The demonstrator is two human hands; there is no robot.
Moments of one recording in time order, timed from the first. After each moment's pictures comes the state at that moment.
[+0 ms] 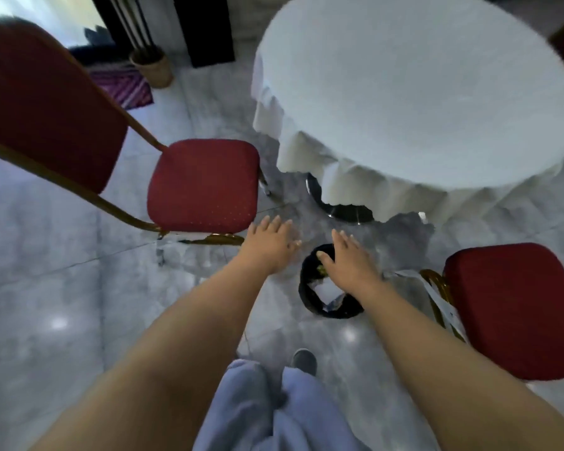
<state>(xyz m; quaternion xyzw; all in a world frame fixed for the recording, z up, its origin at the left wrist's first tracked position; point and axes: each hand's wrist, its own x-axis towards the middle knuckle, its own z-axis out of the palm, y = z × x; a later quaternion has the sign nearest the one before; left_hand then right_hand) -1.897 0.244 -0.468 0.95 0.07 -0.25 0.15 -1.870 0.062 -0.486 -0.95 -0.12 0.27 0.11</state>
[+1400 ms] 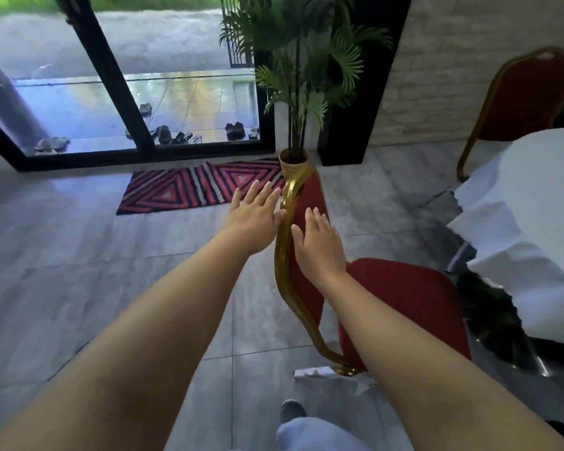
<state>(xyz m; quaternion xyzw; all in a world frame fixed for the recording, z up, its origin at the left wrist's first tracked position) -1.884 0.972 -0.327 0.98 0.19 -0.04 0.02 -1.836 0.834 -0.381 -0.93 -0.28 0.07 0.23</state>
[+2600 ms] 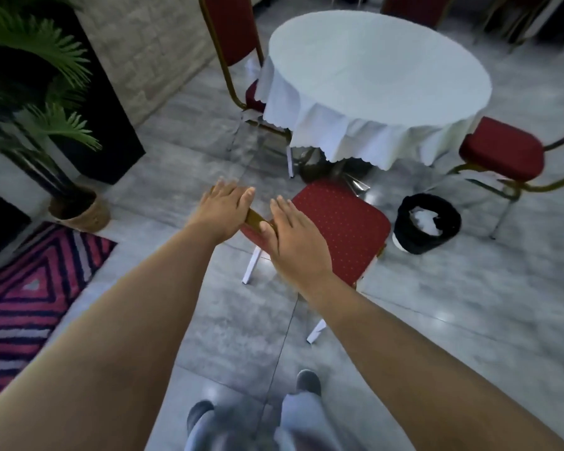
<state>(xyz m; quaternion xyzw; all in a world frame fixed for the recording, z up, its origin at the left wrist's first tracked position) -1.653 1.083 -0.379 0.94 -0.29 -0.14 0.13 -1.796 0.979 -0.391 -0.97 0.13 -0.10 0.16</state>
